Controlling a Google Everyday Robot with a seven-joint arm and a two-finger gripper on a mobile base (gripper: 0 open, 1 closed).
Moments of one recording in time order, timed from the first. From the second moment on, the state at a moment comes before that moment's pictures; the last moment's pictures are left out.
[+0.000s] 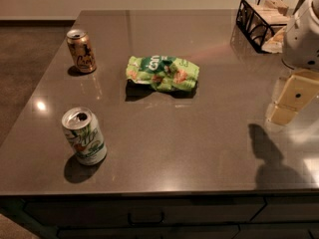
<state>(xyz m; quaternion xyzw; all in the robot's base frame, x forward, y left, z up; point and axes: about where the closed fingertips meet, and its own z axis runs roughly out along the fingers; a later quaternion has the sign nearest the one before) 0.438 -0.217 0.976 -0.60 0.78 -0.03 0.16</state>
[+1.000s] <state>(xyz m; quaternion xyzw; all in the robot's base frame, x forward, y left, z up) 0.503 -0.185 0.969 -0.60 0.78 -0.02 0.17</state>
